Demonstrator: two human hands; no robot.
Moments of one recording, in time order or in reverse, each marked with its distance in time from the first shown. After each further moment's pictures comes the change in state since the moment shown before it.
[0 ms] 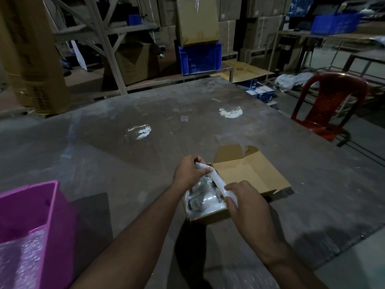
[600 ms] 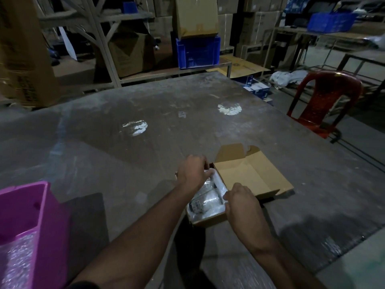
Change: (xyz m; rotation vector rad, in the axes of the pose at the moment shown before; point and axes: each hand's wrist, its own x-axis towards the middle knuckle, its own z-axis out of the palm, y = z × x) left_hand 0.012 -0.001 0.015 0.503 0.094 0.207; right_hand 0.020 0.003 0.040 -0.398 -0.139 -0.005
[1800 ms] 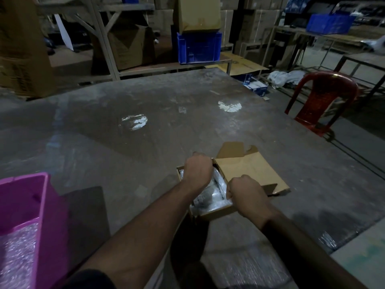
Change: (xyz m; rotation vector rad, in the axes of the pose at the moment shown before) left_hand -0.002 0.006 0.013 0.390 -0.036 0.161; right_hand 0.026 0.001 -0.034 -0.187 -0.303 -0.057
